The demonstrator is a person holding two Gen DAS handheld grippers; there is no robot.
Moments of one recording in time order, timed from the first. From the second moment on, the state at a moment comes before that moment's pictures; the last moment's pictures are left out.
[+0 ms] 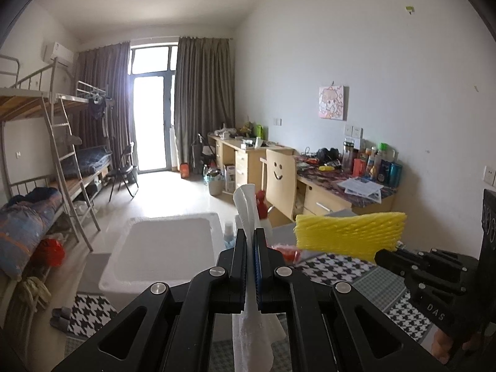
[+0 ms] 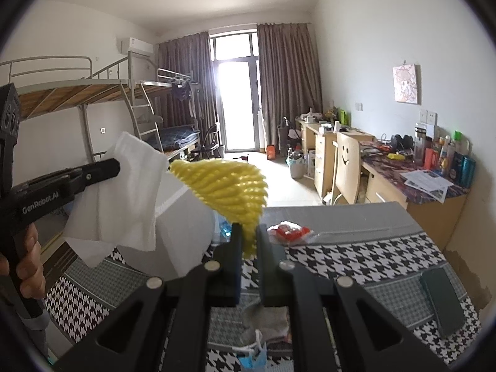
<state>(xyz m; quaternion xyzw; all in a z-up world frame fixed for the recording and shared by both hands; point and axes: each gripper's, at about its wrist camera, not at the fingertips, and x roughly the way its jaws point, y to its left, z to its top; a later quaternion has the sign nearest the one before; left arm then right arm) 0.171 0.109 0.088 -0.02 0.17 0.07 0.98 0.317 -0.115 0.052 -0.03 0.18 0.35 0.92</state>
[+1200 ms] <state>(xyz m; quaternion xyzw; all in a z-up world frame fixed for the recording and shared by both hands) 0.234 0.191 0.097 -0.05 0.19 0.20 0.96 0.339 -0.048 0.076 -0.08 0.18 0.39 0.90</state>
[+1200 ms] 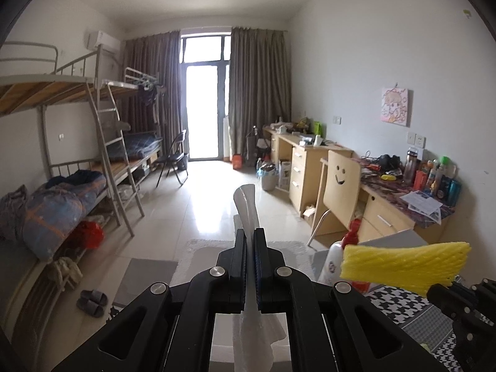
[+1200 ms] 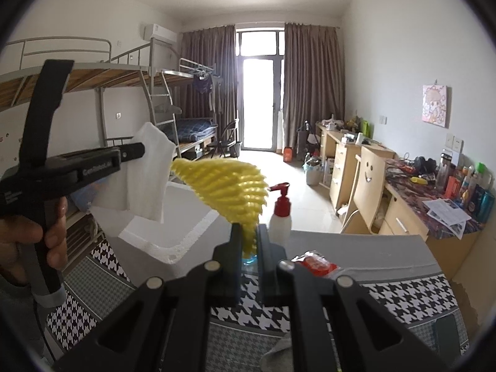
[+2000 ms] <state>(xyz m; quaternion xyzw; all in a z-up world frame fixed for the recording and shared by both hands) 0.264 0.239 0.056 -0.08 0.27 0.21 0.94 0.358 -0.004 0.069 -0.11 0.20 0.39 0.89</state>
